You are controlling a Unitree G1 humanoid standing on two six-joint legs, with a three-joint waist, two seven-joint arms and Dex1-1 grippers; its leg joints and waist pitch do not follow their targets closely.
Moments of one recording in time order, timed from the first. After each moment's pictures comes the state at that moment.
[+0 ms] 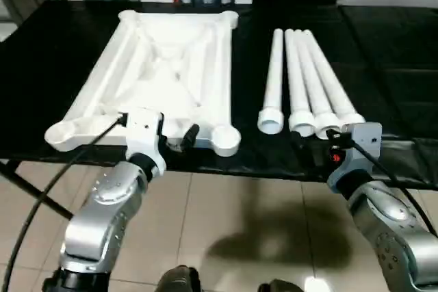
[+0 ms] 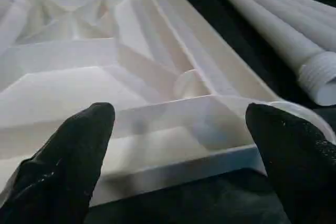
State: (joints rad) left arm -0.15 0.22 -0.06 -0.25 -0.24 0.52 -0.16; right arm -0.04 -0.27 -0.06 -0.37 0.40 0.56 0.13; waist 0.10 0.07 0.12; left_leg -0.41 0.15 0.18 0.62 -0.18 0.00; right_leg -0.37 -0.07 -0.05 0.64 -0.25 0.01
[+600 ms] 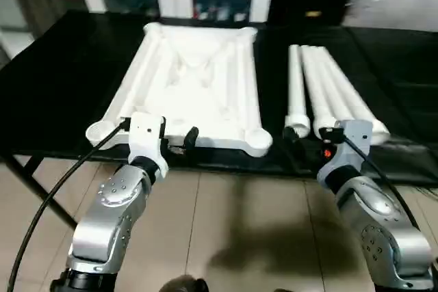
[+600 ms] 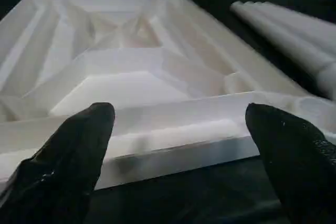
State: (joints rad) left arm -0.16 0.18 -0.07 -0.21 -0.21 0.49 -0.15; right arm -0.07 -0.17 -0.09 -0.29 0.41 0.59 0.08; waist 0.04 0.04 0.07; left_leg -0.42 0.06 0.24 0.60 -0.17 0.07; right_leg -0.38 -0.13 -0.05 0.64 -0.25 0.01
